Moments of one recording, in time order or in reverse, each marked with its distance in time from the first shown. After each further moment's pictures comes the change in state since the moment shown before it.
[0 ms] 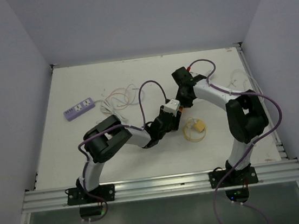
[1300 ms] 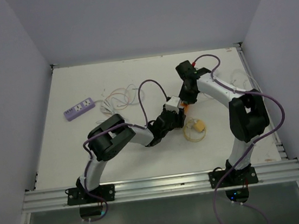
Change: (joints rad) left arm 0.000 0.058 0.059 0.044 0.042 -0.114; right arm -0.052 0.000 0.093 -0.126 -0.003 0.004
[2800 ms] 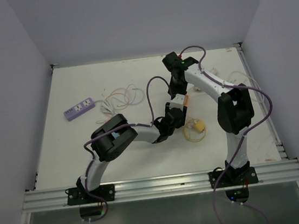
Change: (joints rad) left arm -0.034 0.029 0.153 -0.260 -0.176 0.003; right arm 0.074 0.183 0.349 -0.211 0.003 -0.032
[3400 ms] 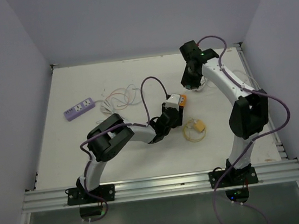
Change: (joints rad) left arm 0.021 -0.034 -0.058 0.035 0.037 -0.036; right arm -0.122 -0.114 0.001 -0.040 0.001 -0.050
